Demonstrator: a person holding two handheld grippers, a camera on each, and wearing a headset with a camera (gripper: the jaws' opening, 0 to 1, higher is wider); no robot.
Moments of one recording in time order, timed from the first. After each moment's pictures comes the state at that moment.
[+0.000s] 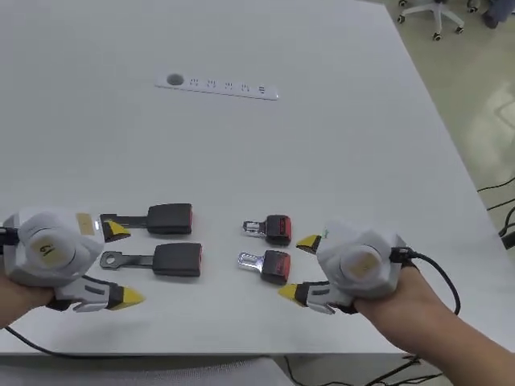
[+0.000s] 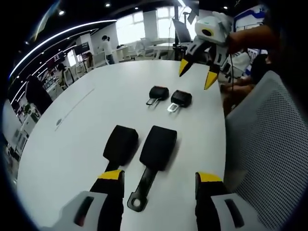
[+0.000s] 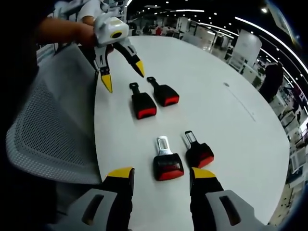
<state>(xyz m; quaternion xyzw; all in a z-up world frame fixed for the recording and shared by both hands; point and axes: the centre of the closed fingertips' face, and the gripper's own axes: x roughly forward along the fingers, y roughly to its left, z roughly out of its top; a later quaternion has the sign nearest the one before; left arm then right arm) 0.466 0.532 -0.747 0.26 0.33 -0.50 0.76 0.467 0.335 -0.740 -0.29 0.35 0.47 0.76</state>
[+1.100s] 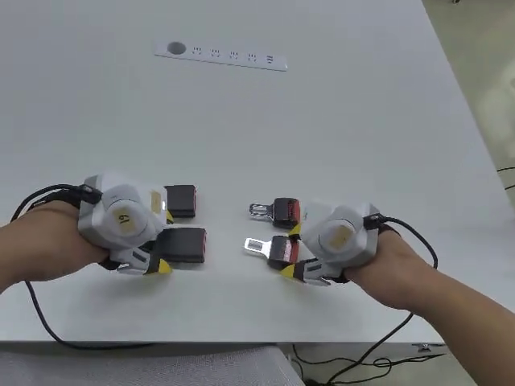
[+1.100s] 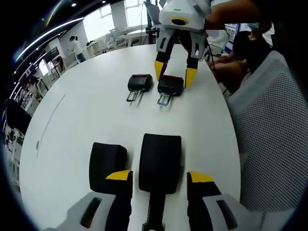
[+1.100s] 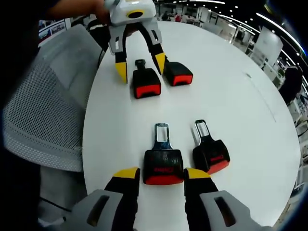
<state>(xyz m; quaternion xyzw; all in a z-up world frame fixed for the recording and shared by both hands) 0.488 0.498 -0.789 0.33 0.36 -0.57 0.66 0.483 0.337 -0.789 -0.33 0.39 0.52 0.68</state>
